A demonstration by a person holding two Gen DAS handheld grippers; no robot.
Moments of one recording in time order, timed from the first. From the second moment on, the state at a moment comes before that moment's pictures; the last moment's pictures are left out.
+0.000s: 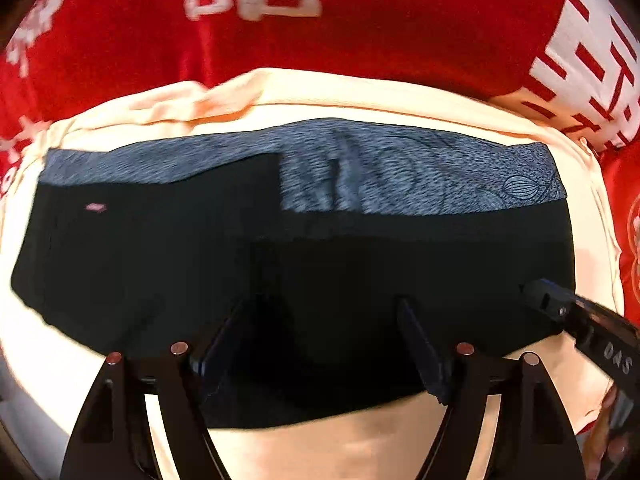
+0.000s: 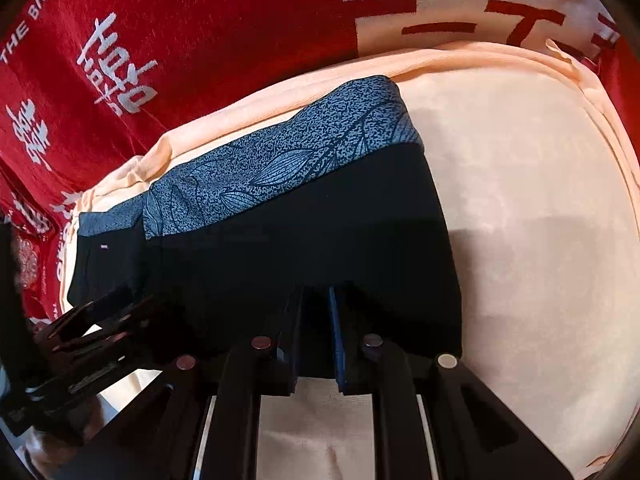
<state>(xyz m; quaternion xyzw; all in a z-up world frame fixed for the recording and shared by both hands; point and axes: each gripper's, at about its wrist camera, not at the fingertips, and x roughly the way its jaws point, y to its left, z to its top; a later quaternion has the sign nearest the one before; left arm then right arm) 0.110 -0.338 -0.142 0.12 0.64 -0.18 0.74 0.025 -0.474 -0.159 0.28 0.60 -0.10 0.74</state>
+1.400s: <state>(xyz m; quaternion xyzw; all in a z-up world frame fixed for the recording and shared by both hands) 0.147 -0.064 -0.154 -0.04 0.68 -0.06 0.73 0.108 -0.255 -0.179 0.13 0.69 -0.04 0.71</state>
